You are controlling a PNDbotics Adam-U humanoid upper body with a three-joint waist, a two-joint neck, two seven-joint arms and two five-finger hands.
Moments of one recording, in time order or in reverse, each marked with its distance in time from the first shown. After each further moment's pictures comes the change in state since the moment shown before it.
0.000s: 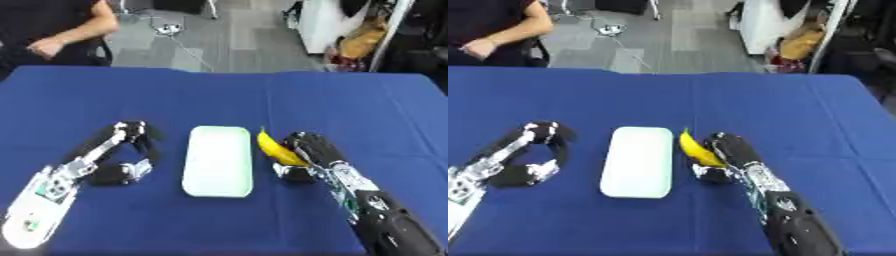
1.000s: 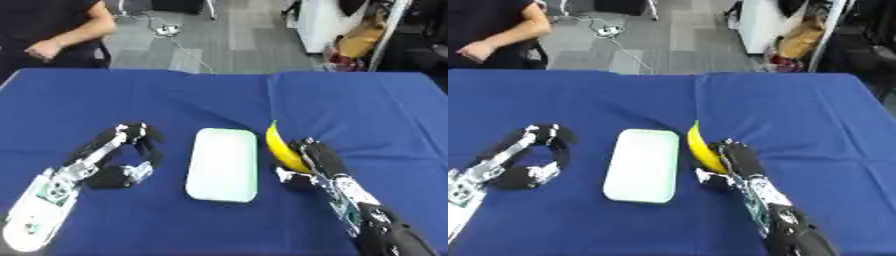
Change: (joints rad) left arm 0.000 -0.008 0.000 -0.006 0.000 0.000 0.000; right arm 0.037 0.000 0.001 -0.006 -0.129 0.044 -0.140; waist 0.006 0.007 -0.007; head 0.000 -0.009
